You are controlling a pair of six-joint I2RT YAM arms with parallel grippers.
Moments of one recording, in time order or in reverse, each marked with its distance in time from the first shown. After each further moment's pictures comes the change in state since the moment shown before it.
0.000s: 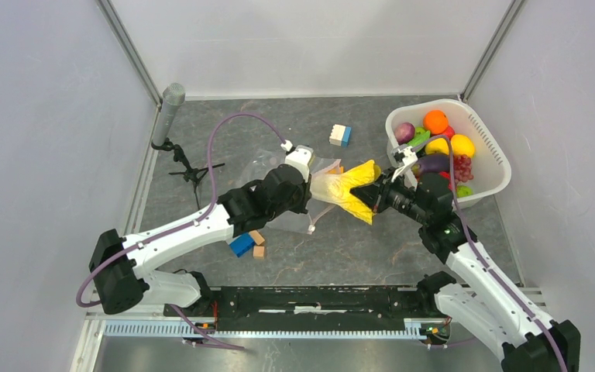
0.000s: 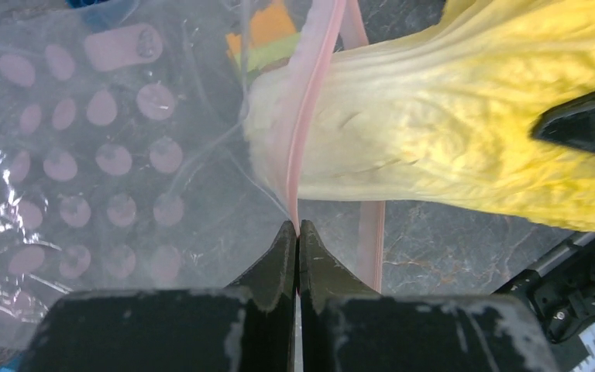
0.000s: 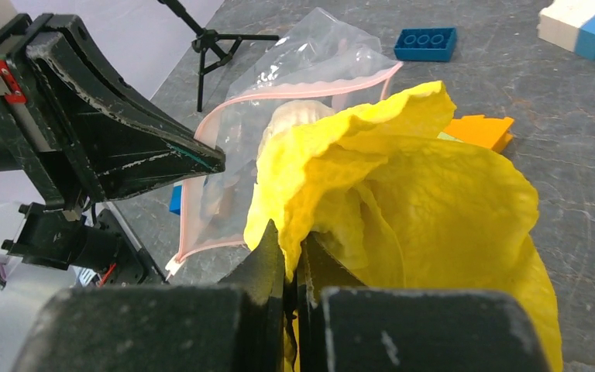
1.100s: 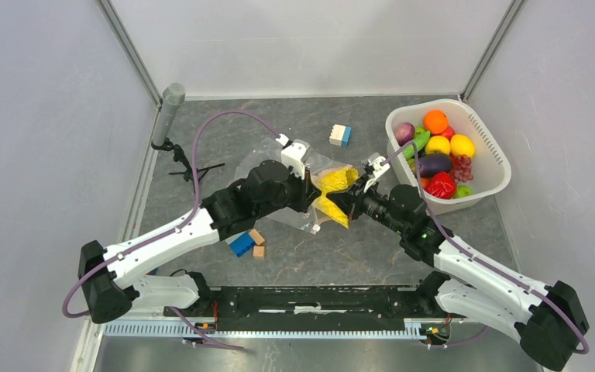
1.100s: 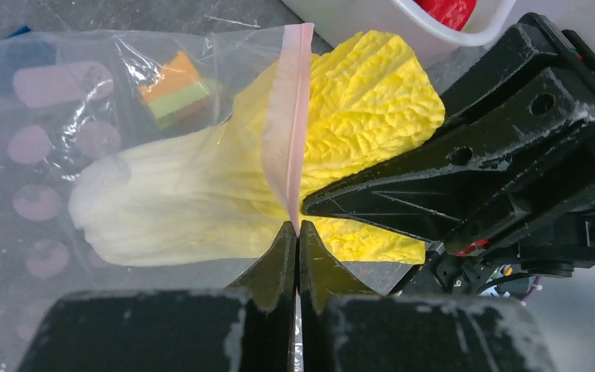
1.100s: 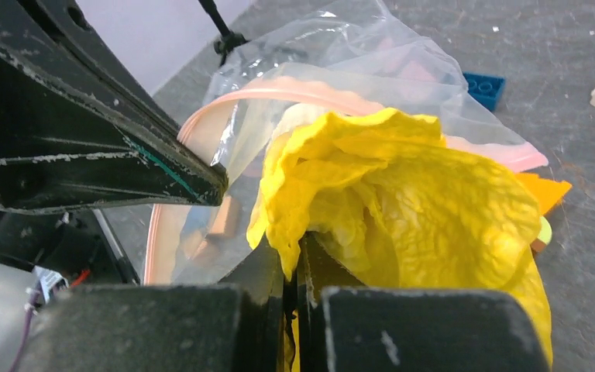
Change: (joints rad) left arm 0.000 -0.085 0.029 0.053 0.196 -0.006; right arm 0.341 0.125 -0.034 0.227 0.296 -0.098
